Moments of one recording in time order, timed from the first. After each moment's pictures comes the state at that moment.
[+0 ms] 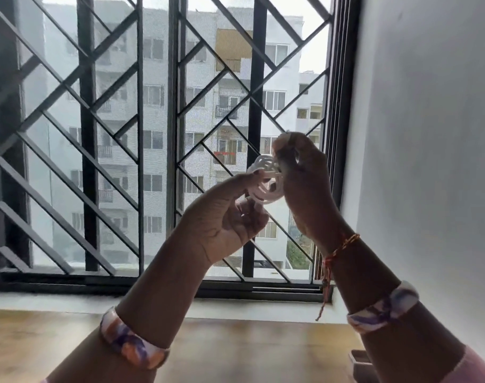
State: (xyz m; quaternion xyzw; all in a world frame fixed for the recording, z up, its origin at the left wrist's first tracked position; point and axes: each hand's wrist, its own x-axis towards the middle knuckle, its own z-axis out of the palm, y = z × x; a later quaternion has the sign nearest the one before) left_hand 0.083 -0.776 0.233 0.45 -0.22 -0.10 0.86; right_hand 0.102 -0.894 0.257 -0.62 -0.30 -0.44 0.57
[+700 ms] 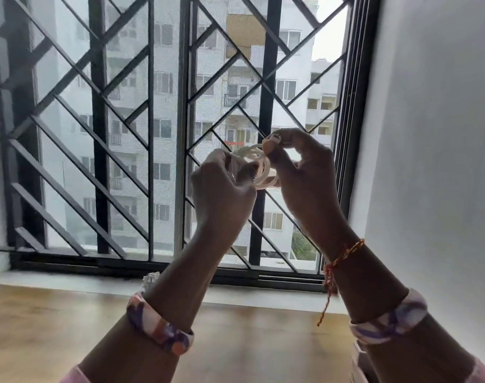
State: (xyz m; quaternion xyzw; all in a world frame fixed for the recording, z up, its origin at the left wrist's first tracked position) left_hand 0.097 -0.781 0.225 0.70 -0.08 0.51 0.50; right_hand 0.096 -0.882 0.243 -0.64 -0.31 -0.50 0.49
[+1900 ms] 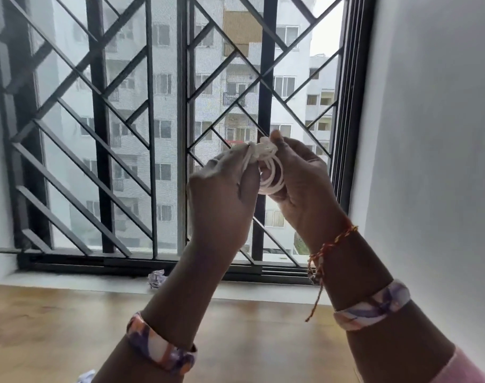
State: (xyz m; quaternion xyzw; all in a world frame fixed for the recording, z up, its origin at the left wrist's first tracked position) left_hand 0.074 -0.772 0.212 0.64 -0.22 0.65 0.34; right_hand 0.079 -0.867 0.243 -0.46 -0.20 -0.18 0.85
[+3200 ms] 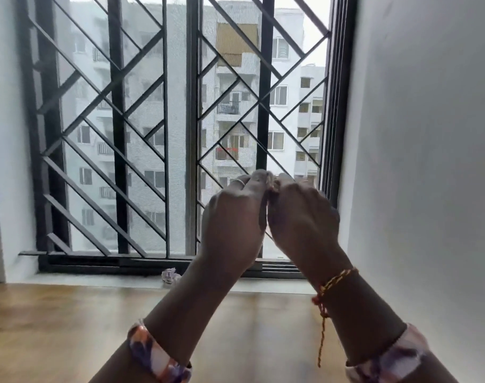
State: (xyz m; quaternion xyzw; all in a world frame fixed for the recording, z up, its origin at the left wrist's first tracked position) left_hand -0.019 -0.749 0.211 0.74 -0.25 0.57 0.26; right_hand -0.037 -0.842 0.226 -0.89 -0.03 -0.43 0.16
